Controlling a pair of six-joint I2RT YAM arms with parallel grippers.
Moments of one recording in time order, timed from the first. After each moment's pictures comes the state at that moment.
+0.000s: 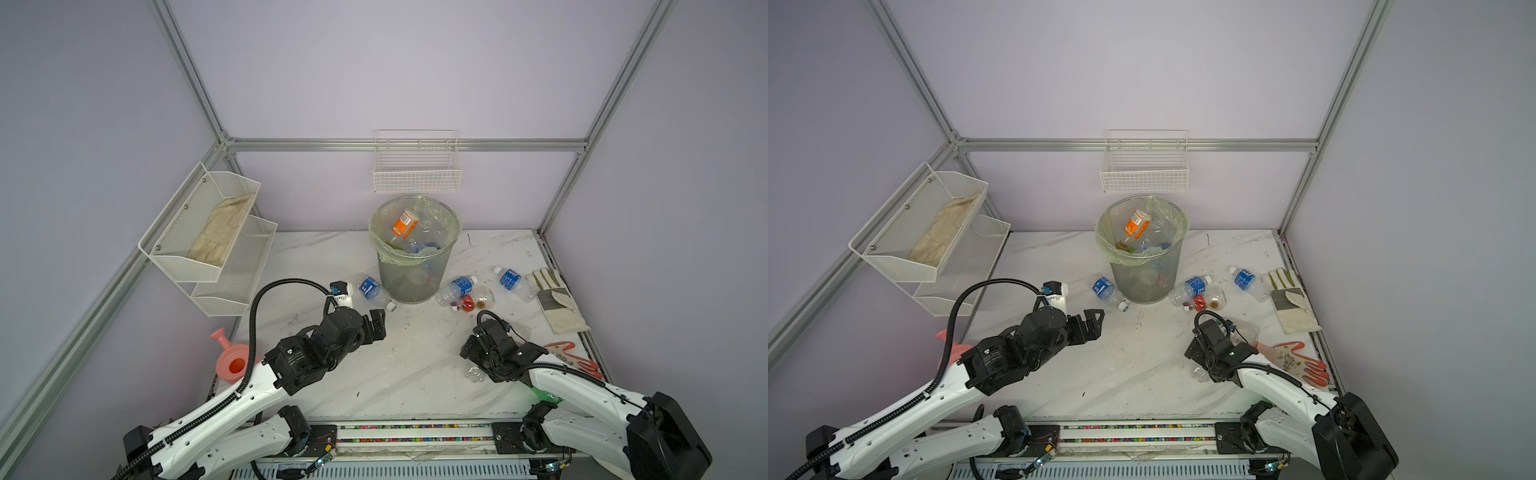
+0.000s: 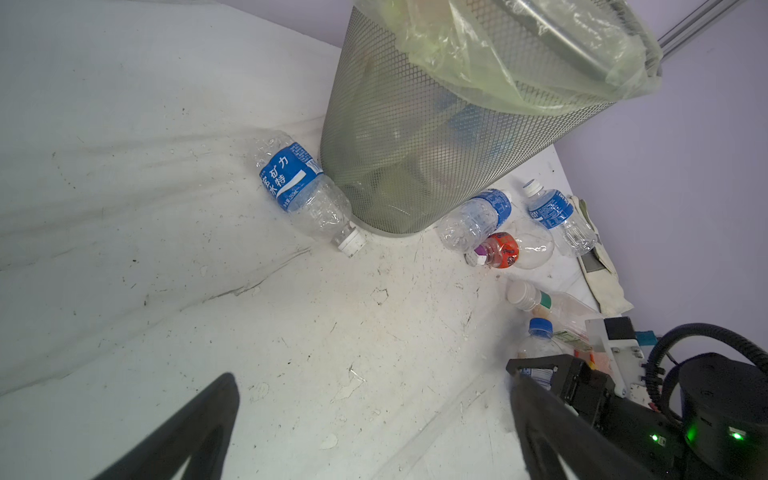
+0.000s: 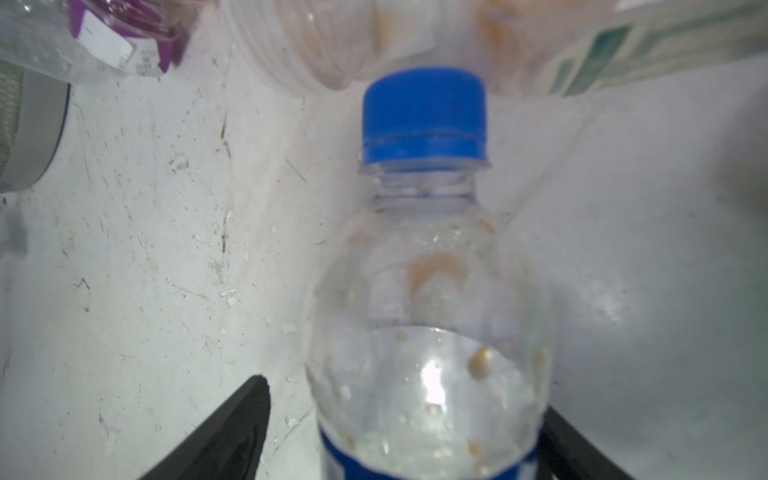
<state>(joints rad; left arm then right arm) -0.87 0.89 0.89 -0.63 -0.42 -0.81 0.63 1.11 0.47 -0.47 0.14 1.16</state>
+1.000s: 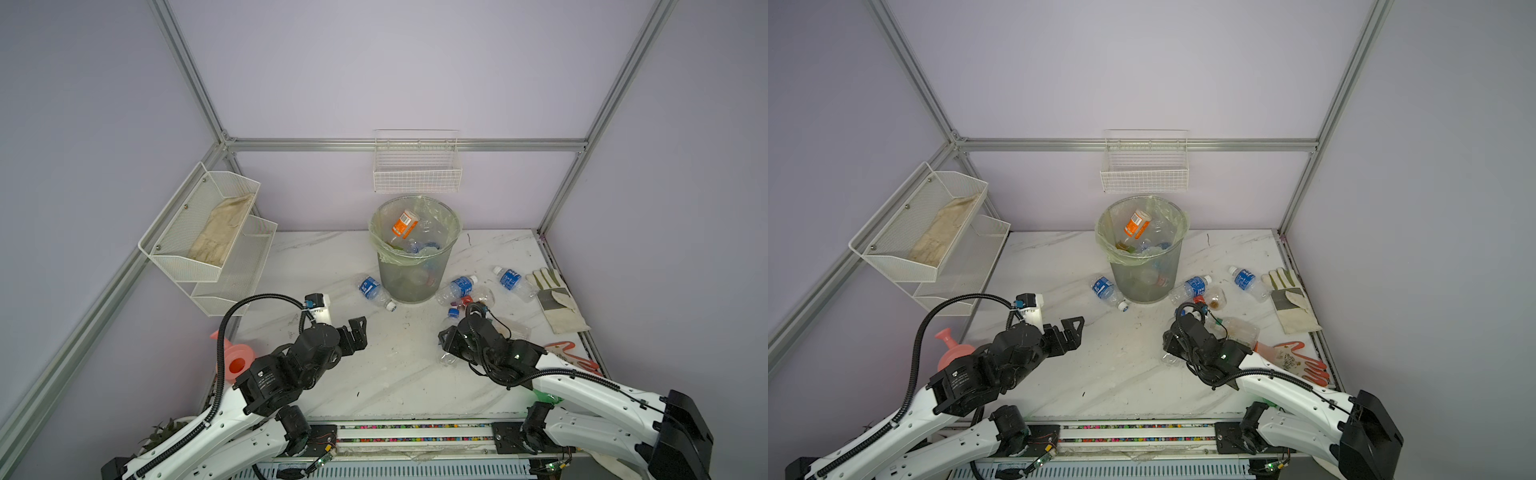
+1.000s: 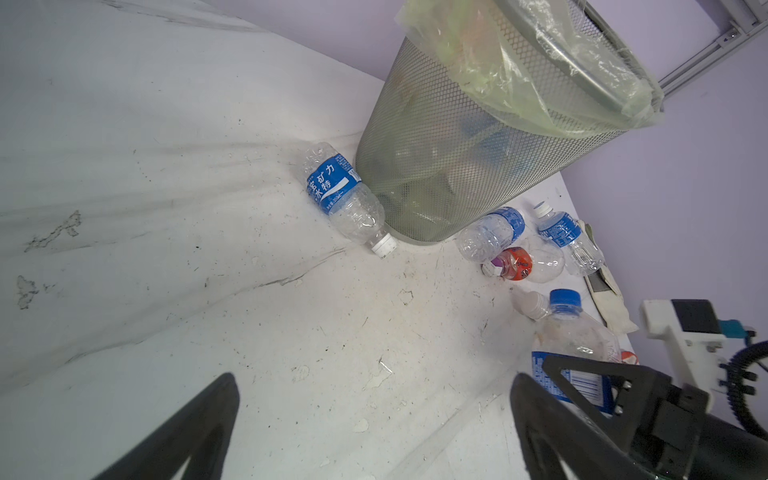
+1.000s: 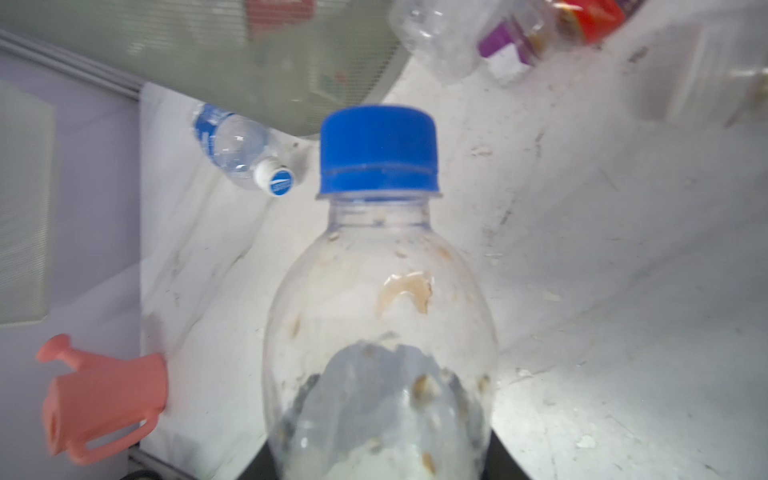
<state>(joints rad) -0.87 0.66 0.82 -0.74 -0.50 -0.83 0.90 1.01 0.67 -0.39 0.20 1.12</state>
